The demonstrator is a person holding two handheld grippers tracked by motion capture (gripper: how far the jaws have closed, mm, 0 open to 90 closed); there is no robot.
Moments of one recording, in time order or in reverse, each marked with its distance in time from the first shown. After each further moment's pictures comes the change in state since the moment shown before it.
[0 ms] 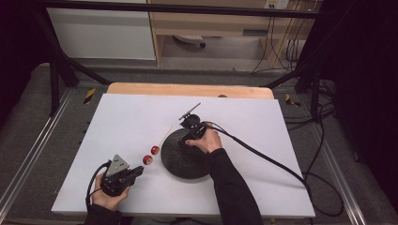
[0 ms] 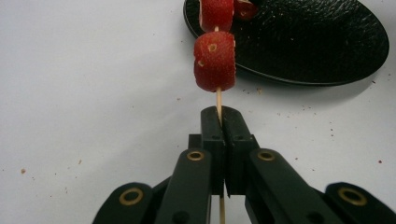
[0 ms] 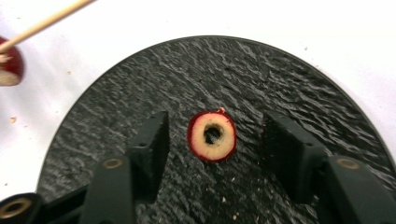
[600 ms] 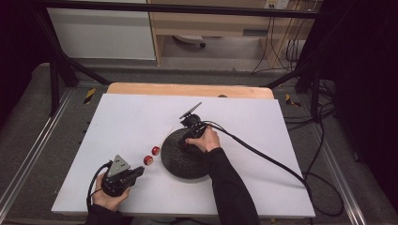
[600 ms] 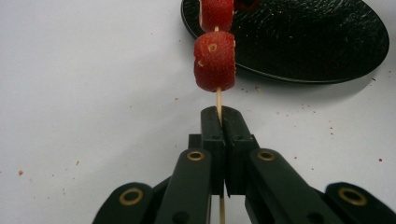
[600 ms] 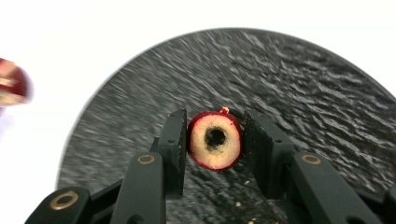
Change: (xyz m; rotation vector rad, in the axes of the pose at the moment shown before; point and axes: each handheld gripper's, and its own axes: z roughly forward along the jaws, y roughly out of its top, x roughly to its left) left arm -0.002 0.000 0.001 0.002 0.003 0.014; right arm -0.006 0.002 0.007 0.028 0.076 0.098
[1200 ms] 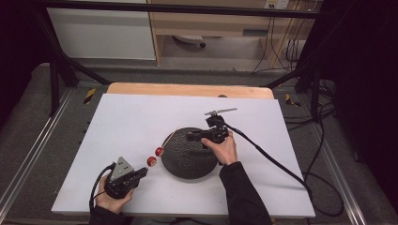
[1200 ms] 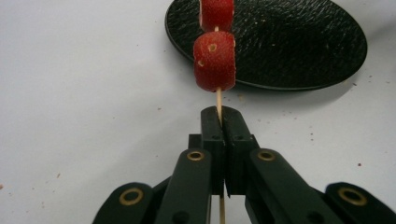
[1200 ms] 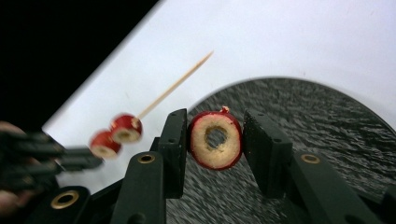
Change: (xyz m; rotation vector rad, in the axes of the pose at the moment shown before) left arm -0.014 0.002 0.000 -0.033 -0.012 0.022; right arm -0.002 -0.055 -0.067 -0.418 0.172 0.161
